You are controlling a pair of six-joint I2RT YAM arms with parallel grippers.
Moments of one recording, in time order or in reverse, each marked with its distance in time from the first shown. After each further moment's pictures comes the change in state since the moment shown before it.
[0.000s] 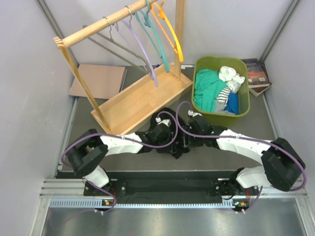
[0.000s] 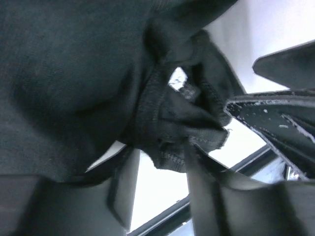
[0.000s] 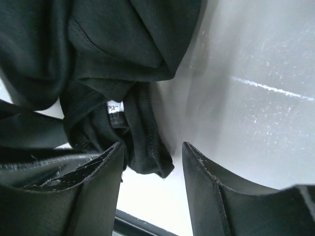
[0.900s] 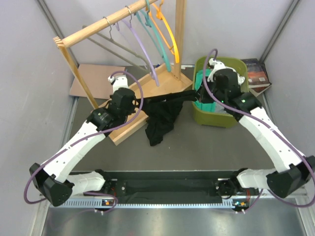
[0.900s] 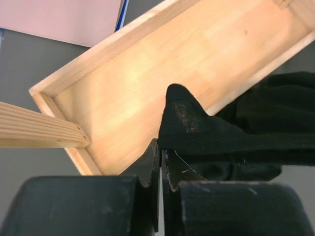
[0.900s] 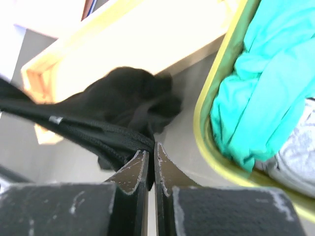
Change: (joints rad) left arm 0.325 -0.422 0.431 -0.606 -0.626 0.390; right arm -0.247 -0.049 0.682 -0.303 -0.026 -0.230
